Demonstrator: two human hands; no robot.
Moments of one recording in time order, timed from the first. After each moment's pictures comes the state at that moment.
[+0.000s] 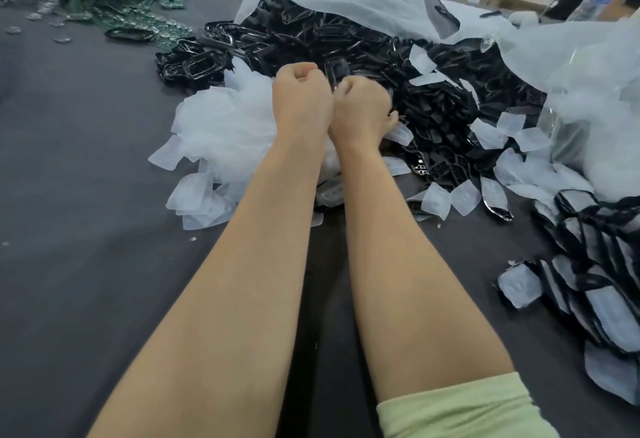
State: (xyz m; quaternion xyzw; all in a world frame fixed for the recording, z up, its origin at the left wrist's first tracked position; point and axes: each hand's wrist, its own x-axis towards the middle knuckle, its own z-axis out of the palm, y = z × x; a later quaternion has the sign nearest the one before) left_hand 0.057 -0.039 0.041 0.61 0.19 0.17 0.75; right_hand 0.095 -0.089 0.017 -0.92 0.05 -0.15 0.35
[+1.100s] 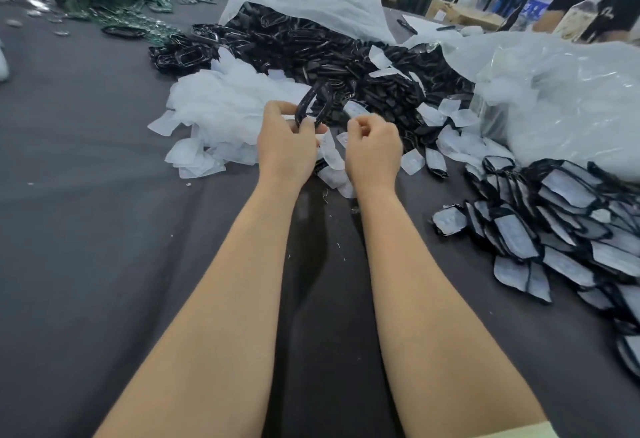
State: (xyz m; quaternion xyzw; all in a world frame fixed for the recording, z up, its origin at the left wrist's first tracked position) left_hand -0.031 -0.063 0.007 0.67 0.12 0.17 0.71; right_hand -0.003 -0.160 0.002 -0.90 0.04 -0.21 0.37
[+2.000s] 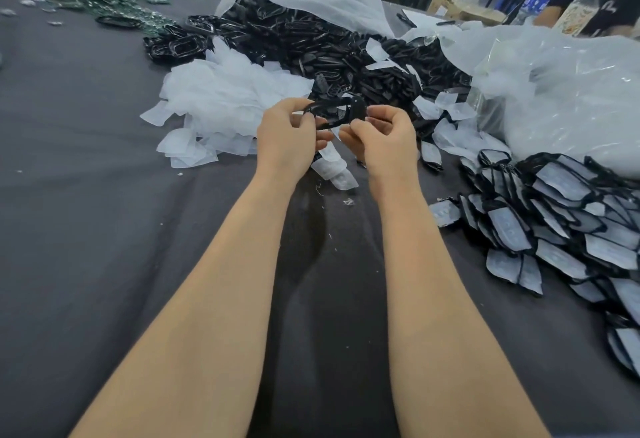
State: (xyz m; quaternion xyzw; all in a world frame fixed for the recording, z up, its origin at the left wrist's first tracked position) left_hand -0.029 -0.069 0.003 0.66 0.08 0.15 0.73; right_hand -0.024 -0.180 0.014 -0.64 0.02 -0.10 0.76
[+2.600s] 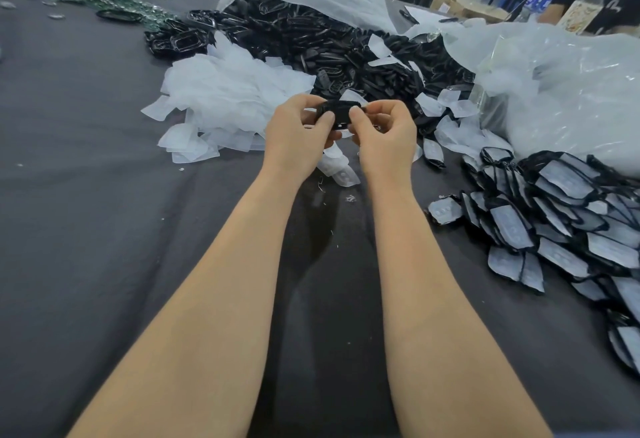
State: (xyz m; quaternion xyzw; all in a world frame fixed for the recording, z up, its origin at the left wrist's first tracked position) left_hand -0.036 -0.073 0.005 0.70 0.03 0.15 0.70; right_hand -0.021 -0.174 0.004 -0.74 0.01 -0.19 0.64
